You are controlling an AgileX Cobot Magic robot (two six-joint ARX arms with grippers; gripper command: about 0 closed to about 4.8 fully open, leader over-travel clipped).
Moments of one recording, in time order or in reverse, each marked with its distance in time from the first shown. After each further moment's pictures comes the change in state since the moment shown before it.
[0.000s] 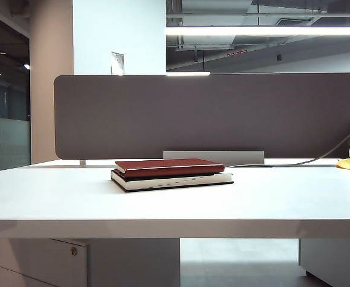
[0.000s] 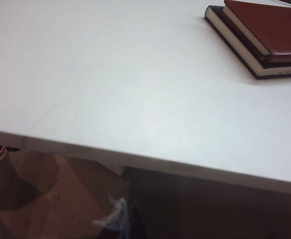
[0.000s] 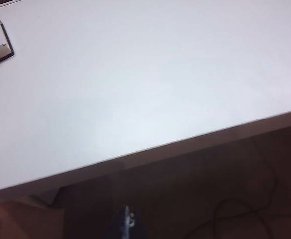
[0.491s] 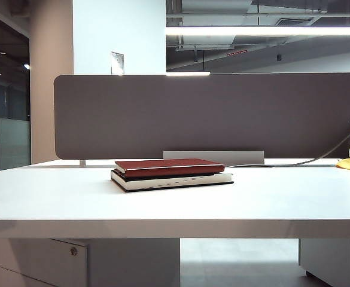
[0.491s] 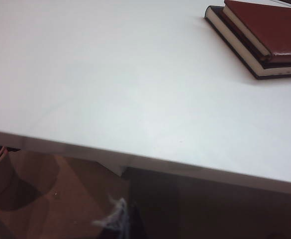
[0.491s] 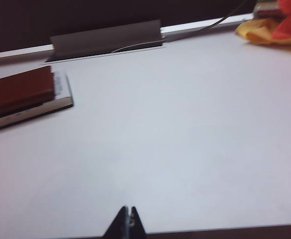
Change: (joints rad) left arm 0.000 0.000 0.000 0.001 0.000 0.000; right arm 0.161 0.000 -0.080 0.343 0.057 -0.092
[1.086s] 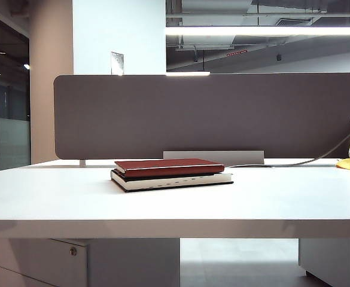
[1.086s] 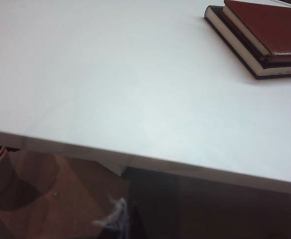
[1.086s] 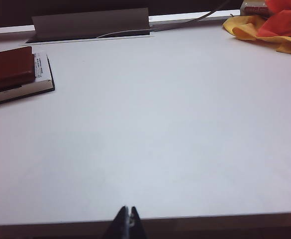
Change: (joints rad) left arm 0.000 0.000 0.000 0.000 0.000 0.000; right arm -0.002 0.000 0.000 -0.044 0.029 -0.064
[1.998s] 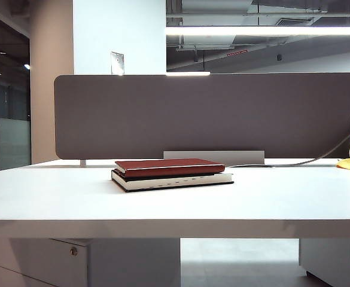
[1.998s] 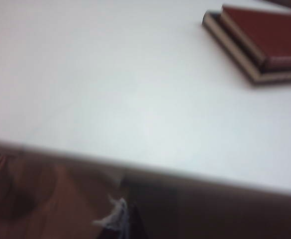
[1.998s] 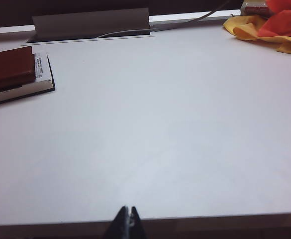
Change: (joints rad) left arm 0.001 0.000 -0.011 0.062 -0.001 0.011; right arm 0.000 0.000 0.000 0.000 0.000 0.000
